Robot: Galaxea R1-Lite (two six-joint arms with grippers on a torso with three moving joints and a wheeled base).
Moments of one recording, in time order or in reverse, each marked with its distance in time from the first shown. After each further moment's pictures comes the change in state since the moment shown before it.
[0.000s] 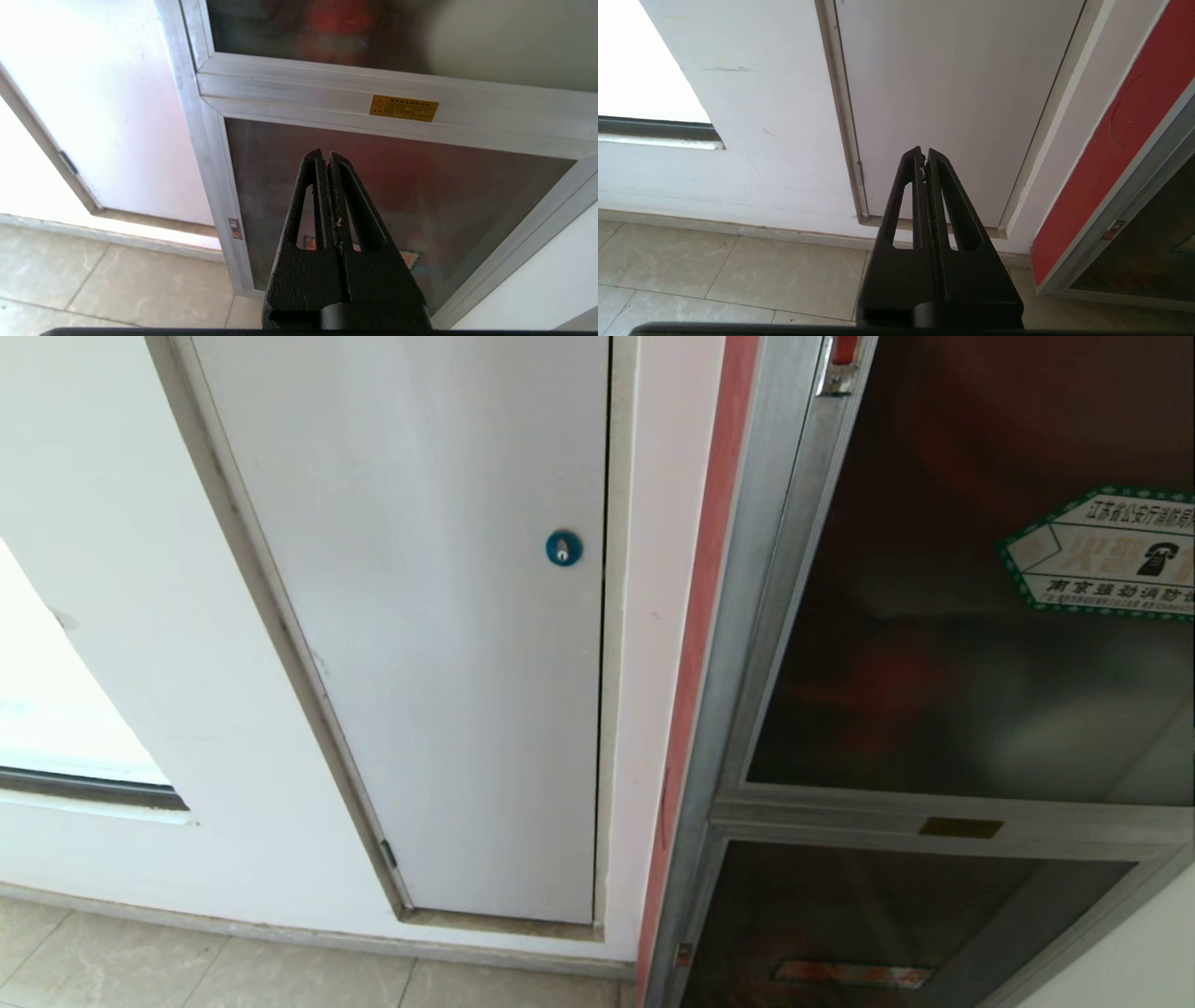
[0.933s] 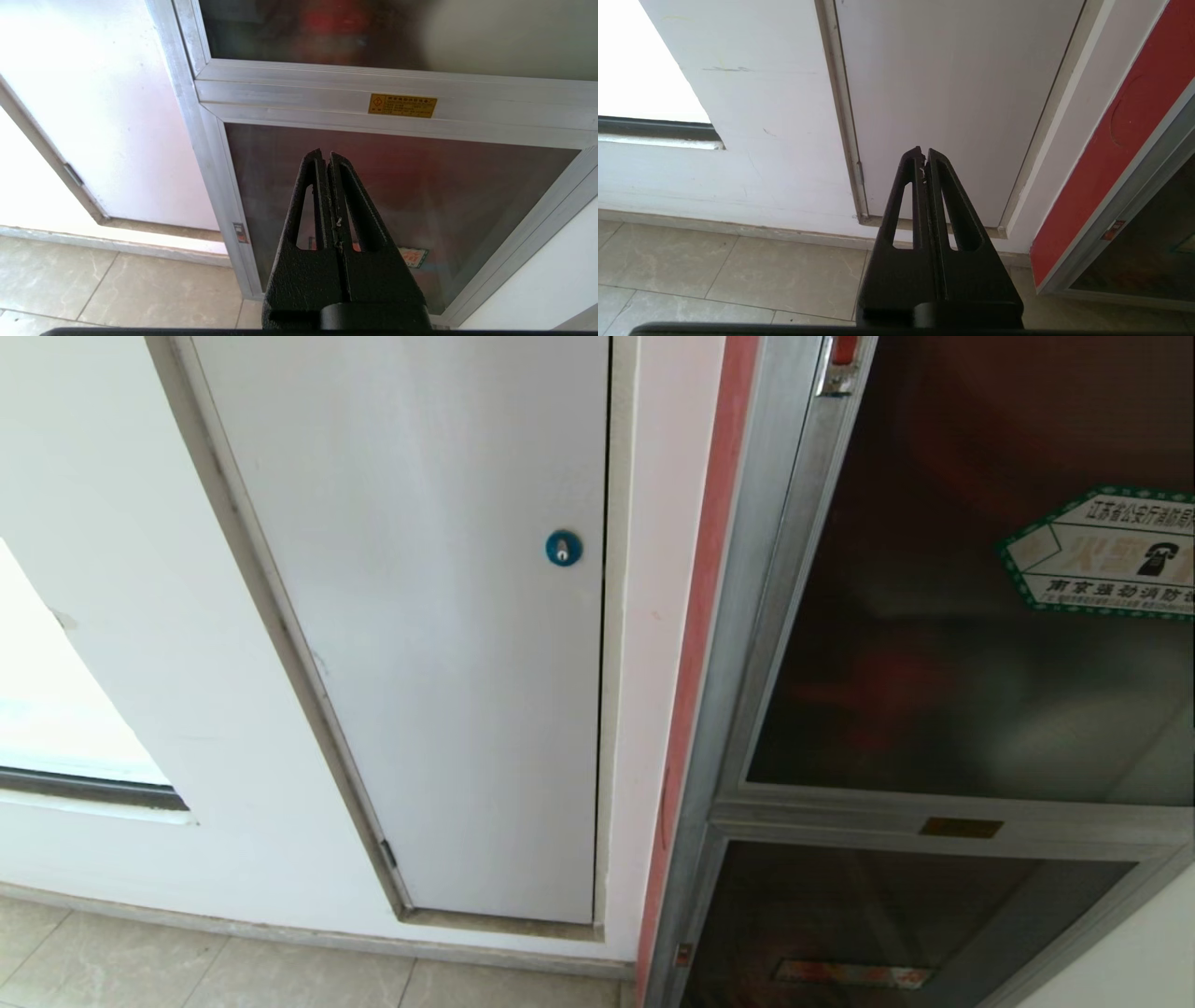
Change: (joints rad) left arm 0.000 0.000 0.000 0.000 -0.001 0.000; right arm 0.000 0.000 0.000 -0.002 -0.013 0.037
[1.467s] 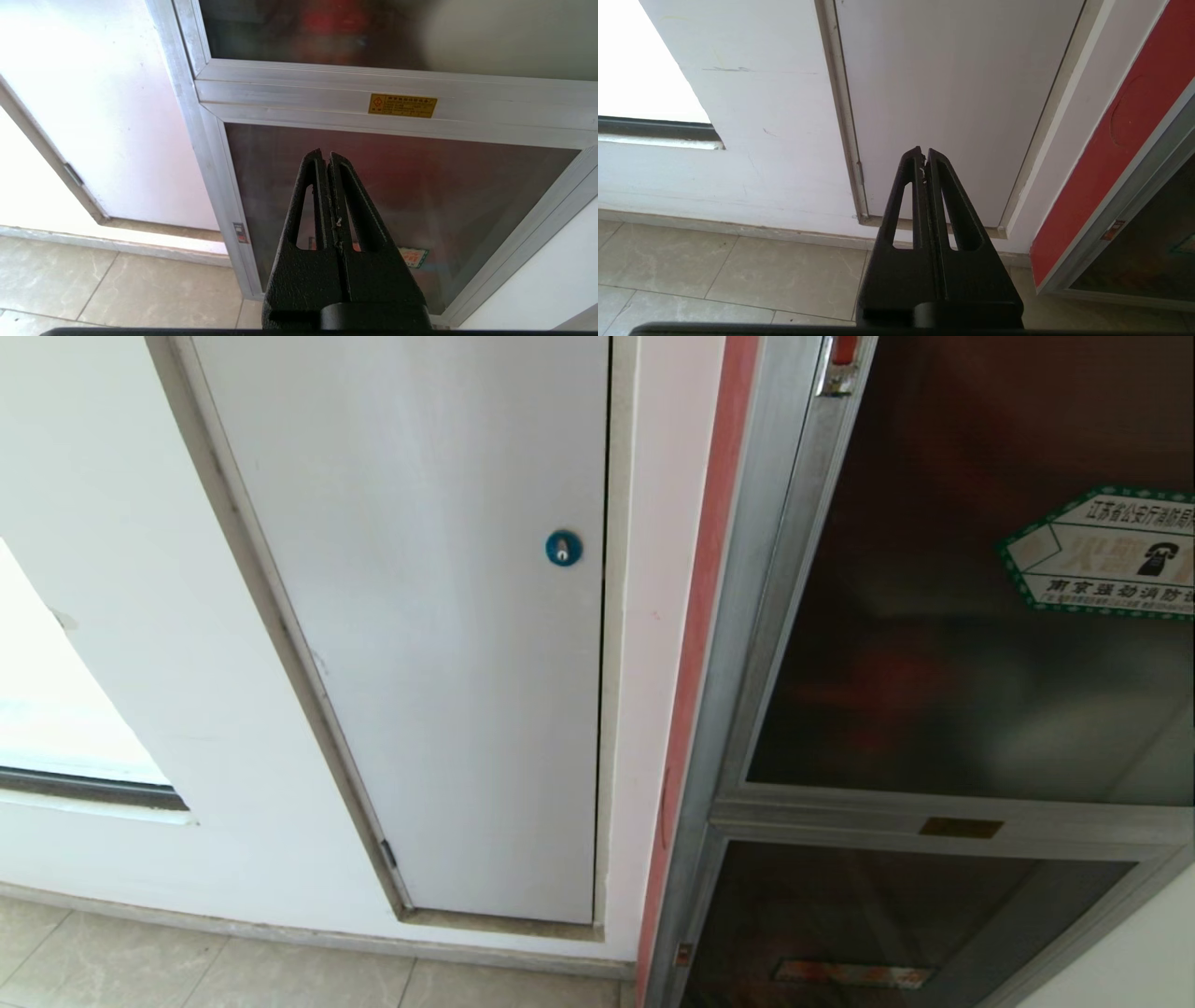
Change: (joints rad) left arm 0.000 0.000 0.000 0.000 0.000 -0.001; right arm 0.000 0.000 0.000 0.000 0.000 0.000
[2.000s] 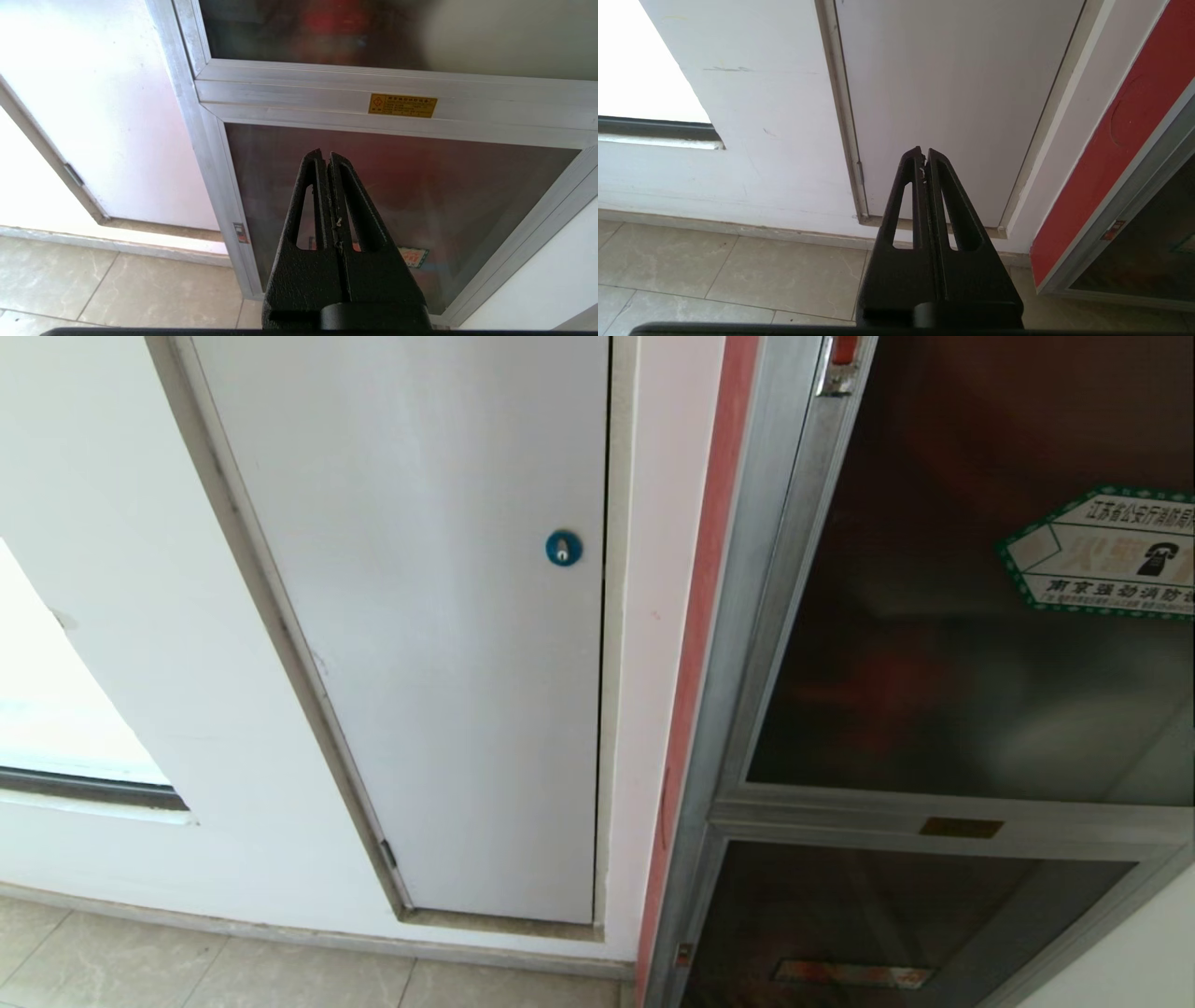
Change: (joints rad) left arm 0.000 0.000 0.000 0.000 0.001 0.000; right arm 0.000 0.000 0.000 0.000 0.000 0.001
